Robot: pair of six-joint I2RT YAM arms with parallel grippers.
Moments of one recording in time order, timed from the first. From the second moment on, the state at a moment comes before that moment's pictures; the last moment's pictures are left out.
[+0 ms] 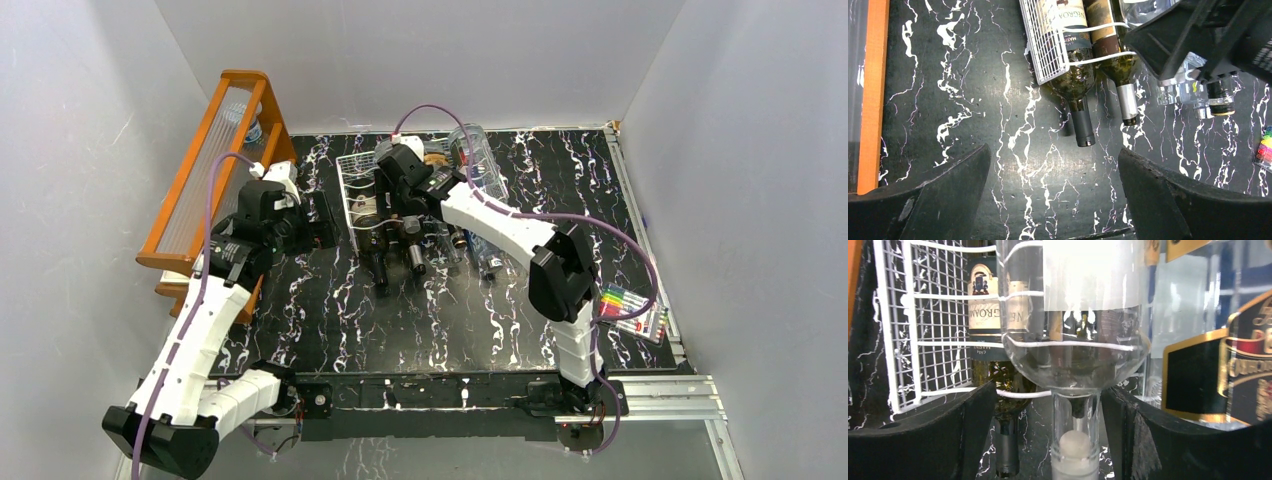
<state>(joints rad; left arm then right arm) -0.29 0.99 1.14 -0.84 -0.02 -0.40 0.86 2.03 1.87 -0.66 0.29 0.55</state>
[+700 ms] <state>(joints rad) -0.29 0.89 1.23 -0.81 0.01 -0.36 0.86 1.30 1.41 -0.54 0.40 0.44</state>
